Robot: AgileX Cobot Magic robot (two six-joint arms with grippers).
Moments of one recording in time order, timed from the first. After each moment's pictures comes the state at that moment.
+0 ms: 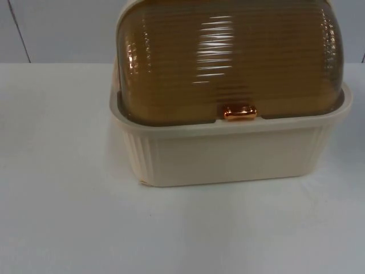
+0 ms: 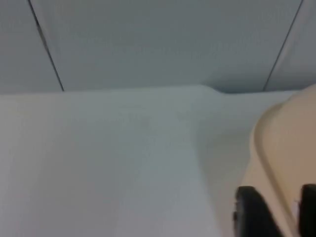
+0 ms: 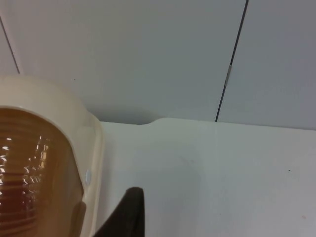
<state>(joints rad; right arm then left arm) 0.01 1.00 -0.82 0.03 0.30 -0.13 -0.18 1.28 -1.02 0.11 0.40 -0.21</state>
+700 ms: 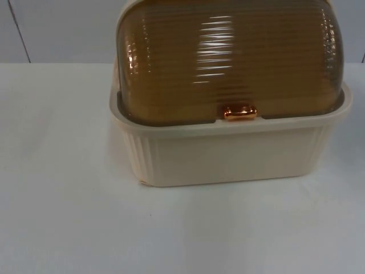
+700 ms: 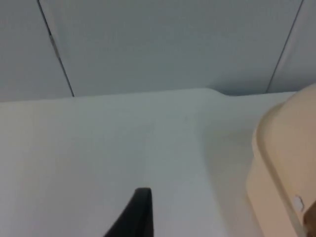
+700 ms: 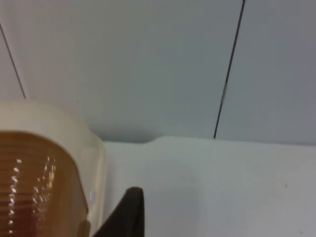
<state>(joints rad) 0.01 0.92 -0.82 0.02 0.30 -0.10 -0.18 1.23 -1.02 0.13 0.43 -0.20</state>
